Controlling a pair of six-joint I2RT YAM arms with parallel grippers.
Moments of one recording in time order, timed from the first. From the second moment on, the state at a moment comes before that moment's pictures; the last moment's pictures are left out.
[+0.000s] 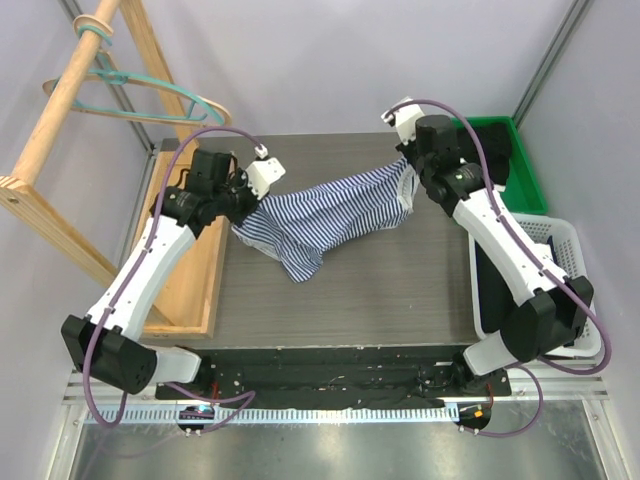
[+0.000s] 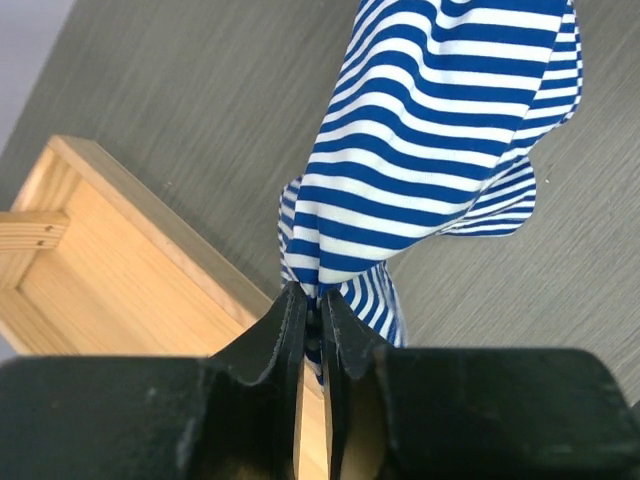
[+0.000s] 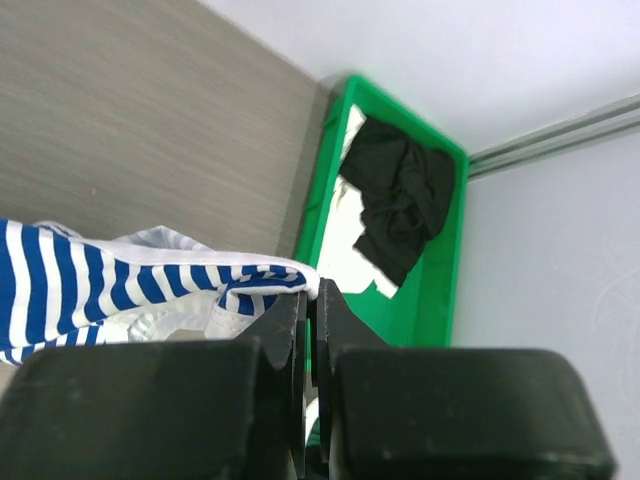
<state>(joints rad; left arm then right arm) -0.35 1.33 1.40 -0.80 0.22 0.58 0.38 1.48 1.52 -0.43 0.40 -0.50</state>
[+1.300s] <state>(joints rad) -0.35 1.42 1.21 -0.52 0.21 0.51 0.38 1.65 1.35 -0.35 0.40 -0.46</state>
